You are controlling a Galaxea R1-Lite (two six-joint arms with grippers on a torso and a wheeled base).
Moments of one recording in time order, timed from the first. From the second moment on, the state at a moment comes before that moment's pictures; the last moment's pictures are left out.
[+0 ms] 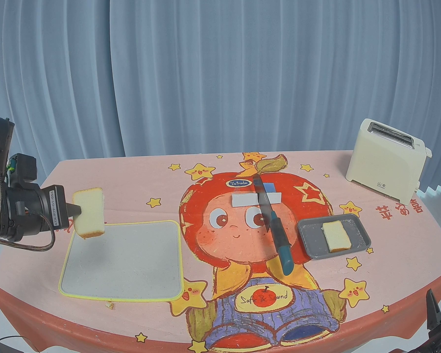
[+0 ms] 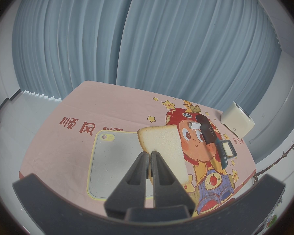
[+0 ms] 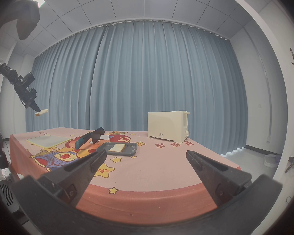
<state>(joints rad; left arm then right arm) -0.33 1.27 -0.97 0.36 0.08 -0.43 0.00 0.02 -0.02 0.00 0.01 0.01</state>
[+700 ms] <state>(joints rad) -0.33 1.27 -0.97 0.36 0.09 -0.42 0.00 0.02 -0.02 0.00 0.01 0.01</state>
